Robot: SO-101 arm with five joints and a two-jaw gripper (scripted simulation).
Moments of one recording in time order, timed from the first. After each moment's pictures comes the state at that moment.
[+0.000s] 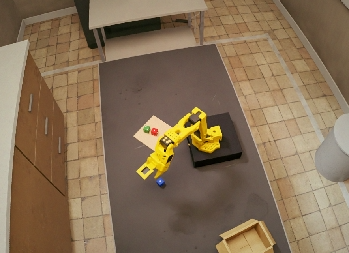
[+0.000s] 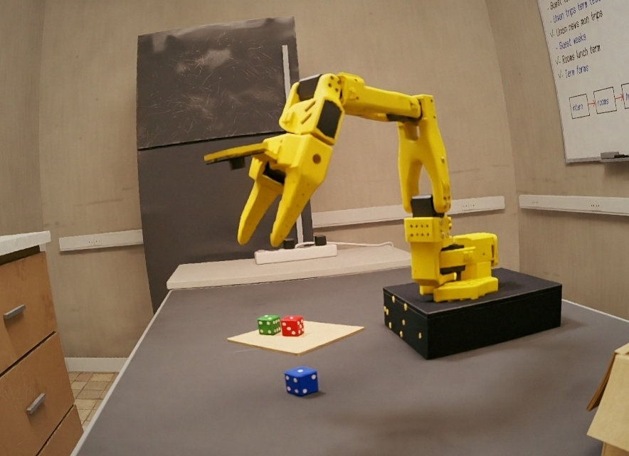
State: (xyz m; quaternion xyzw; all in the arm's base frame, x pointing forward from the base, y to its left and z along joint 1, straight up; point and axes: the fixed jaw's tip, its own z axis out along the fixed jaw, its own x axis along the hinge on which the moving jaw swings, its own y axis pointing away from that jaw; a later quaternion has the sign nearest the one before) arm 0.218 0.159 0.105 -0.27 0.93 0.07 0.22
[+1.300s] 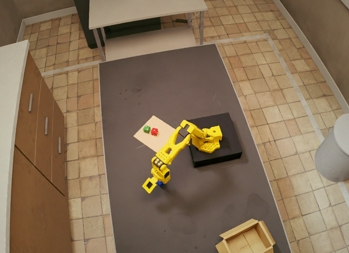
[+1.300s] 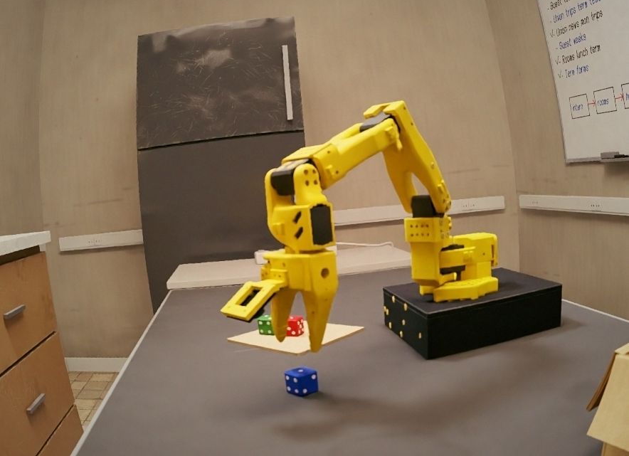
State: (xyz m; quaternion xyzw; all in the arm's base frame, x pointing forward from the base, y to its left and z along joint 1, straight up) arm 0.190 0.140 -0.003 -0.27 0.96 0.00 0.00
